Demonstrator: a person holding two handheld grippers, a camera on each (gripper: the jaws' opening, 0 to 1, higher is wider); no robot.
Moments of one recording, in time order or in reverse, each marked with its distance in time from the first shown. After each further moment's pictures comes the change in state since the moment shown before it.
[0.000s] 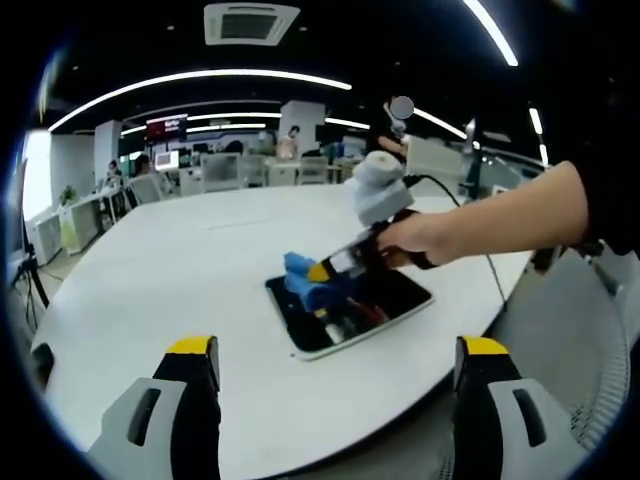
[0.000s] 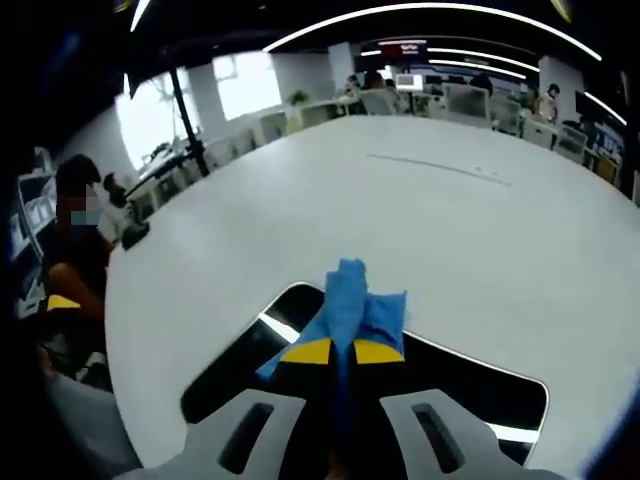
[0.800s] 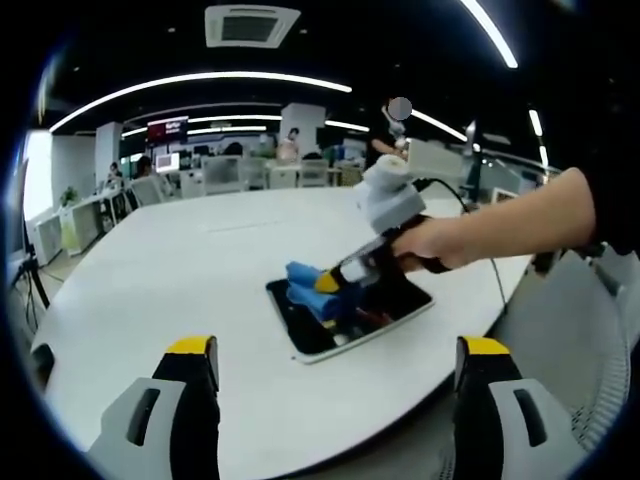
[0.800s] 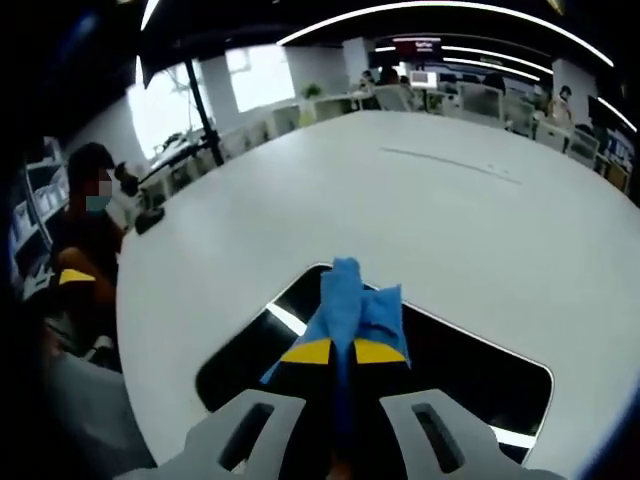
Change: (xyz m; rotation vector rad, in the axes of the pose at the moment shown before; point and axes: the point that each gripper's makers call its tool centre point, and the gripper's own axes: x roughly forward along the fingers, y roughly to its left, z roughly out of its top) left arm -0.001 0.001 0.002 0.002 -0.016 0.006; right arm -0.017 0.019 -0.015 -0.039 0.026 0.051
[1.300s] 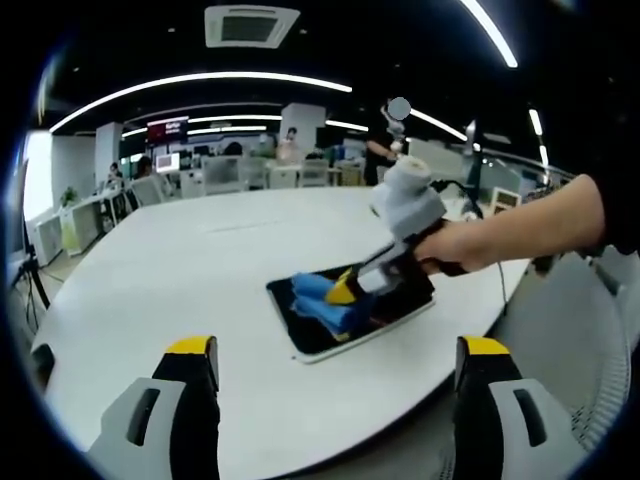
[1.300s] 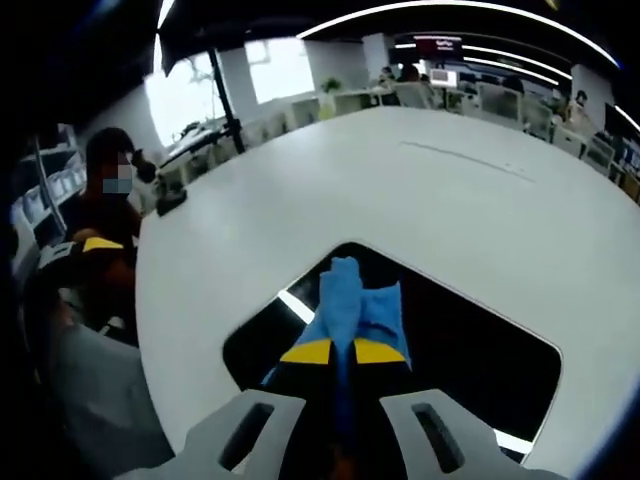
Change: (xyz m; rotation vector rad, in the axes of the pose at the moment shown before) left arm 0.001 -0.001 -0.001 0.001 0.005 0.000; right arm -0.014 0.016 -0.017 -0.024 0.029 0.078
